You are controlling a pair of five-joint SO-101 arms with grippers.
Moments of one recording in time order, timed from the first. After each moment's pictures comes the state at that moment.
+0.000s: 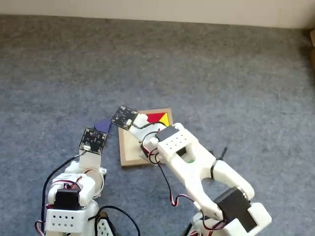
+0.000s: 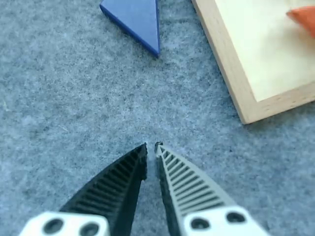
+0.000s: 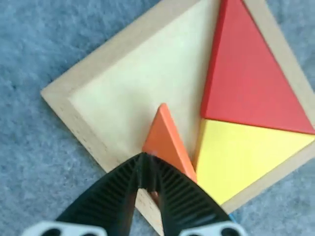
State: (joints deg) left arm -3.6 -101.5 96.0 75.8 -5.9; right arm -40.1 -6.6 41.5 44.8 31.3
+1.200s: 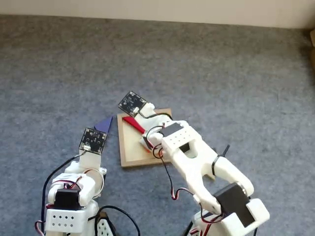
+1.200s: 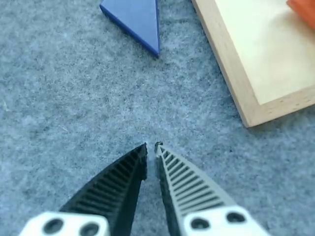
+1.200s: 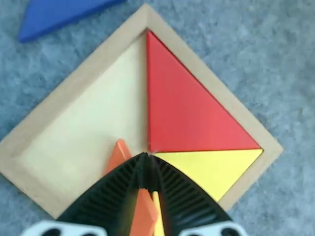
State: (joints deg) left arm -3.6 -101.5 96.0 75.8 -5.9; right arm -36.6 -5.4 41.4 33.0 26.2
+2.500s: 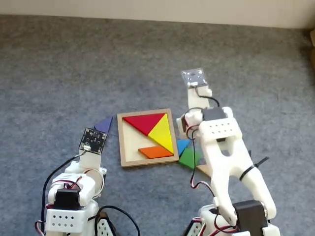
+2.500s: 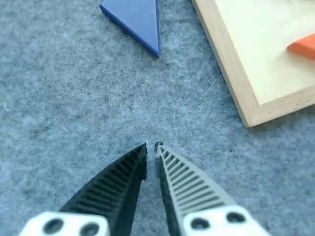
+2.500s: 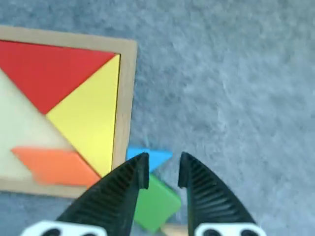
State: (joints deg) left arm -3.6 -101.5 96.0 75.8 -5.9; right arm -16.3 -17.2 32.3 63.5 5.7
